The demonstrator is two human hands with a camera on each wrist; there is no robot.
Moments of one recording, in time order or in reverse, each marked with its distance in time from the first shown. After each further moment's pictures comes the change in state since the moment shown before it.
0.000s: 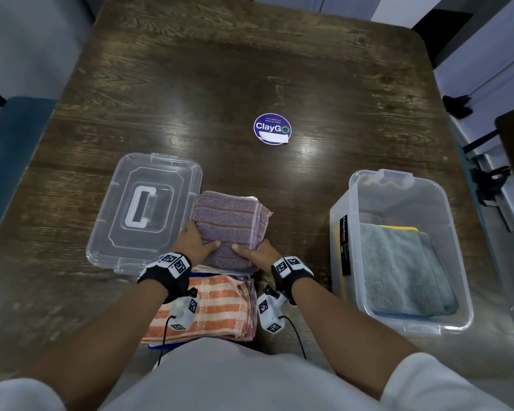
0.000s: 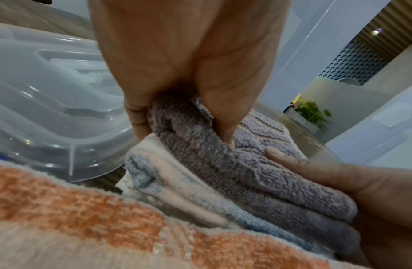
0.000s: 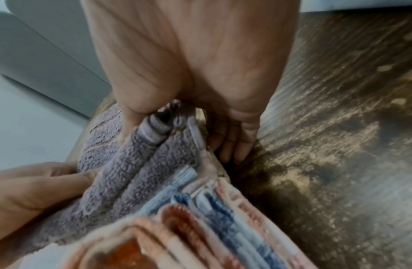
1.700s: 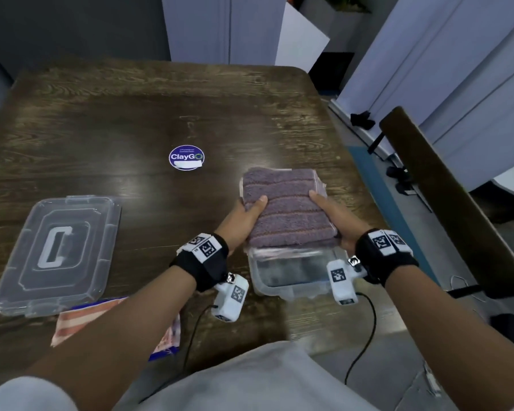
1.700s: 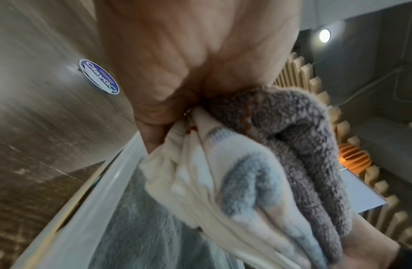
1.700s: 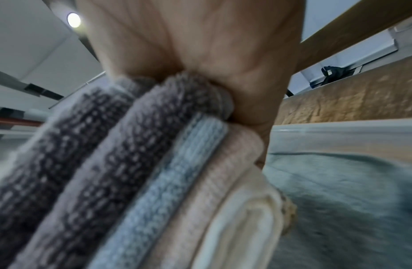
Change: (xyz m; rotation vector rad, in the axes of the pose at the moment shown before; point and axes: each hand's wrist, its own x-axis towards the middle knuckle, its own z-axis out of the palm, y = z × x) left_hand -0.142 0.290 0.115 -0.694 -0.415 0.442; right_hand -0.308 -0.037 -0.301 0.385 0.163 -0.347
